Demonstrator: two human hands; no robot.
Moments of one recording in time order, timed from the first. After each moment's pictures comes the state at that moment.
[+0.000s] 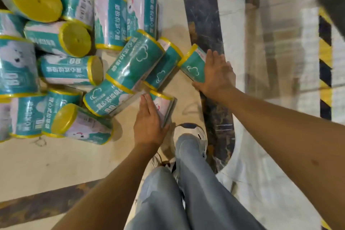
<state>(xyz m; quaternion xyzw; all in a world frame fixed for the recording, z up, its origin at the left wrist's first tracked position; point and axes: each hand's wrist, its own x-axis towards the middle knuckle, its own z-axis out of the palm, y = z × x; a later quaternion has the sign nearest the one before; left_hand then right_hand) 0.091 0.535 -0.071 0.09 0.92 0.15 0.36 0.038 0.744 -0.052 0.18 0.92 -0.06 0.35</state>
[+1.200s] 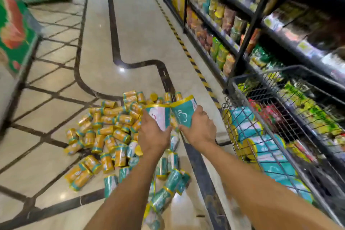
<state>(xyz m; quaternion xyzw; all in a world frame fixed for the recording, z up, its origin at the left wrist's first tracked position) -0.086 0.539 0.572 0.01 0.94 0.35 0.05 -0.043 0.655 0.595 0.30 0.93 -0.22 0.01</state>
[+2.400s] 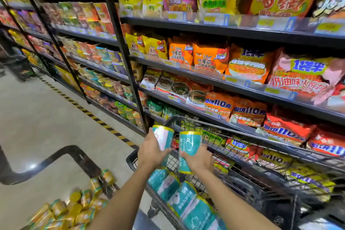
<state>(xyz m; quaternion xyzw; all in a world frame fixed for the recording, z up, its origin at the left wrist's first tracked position) -0.058 0.886 0.701 0.43 0.87 0.22 0.12 0.084 0.933 0.694 0.68 0.63 -0.36 -0.13</state>
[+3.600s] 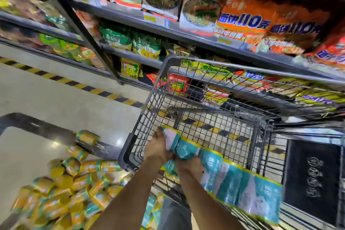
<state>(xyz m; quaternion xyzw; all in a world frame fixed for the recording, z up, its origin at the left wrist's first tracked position) -0.166 0.957 0.472 0.53 0.75 -0.11 0.39 -0.069 0.926 0.483 0.87 0.26 -0.41 0.05</state>
